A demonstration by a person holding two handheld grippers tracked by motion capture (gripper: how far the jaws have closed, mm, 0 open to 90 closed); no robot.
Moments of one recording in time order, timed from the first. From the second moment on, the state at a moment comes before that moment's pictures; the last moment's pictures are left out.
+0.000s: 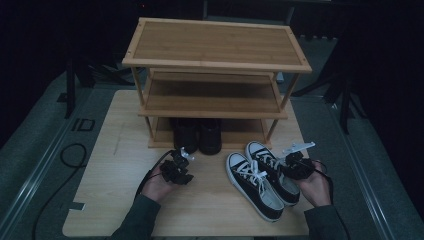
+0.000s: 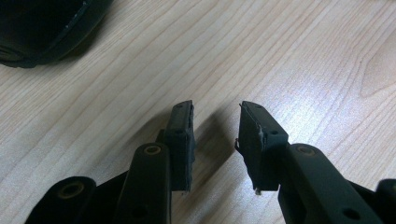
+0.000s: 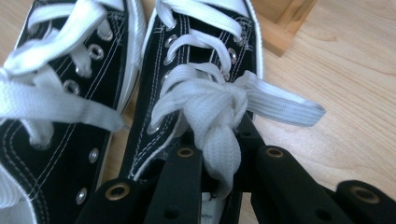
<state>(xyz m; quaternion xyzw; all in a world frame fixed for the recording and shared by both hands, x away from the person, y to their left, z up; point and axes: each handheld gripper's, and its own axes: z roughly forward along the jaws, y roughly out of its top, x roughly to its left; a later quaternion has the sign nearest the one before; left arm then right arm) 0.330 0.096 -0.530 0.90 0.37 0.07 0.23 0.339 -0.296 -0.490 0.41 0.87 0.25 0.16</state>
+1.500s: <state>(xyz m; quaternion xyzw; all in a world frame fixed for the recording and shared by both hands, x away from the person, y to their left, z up) 0.329 0.094 -0.532 0.89 0.38 0.06 0.24 0.318 -0.312 -0.467 0.39 0.88 0.25 0.14</state>
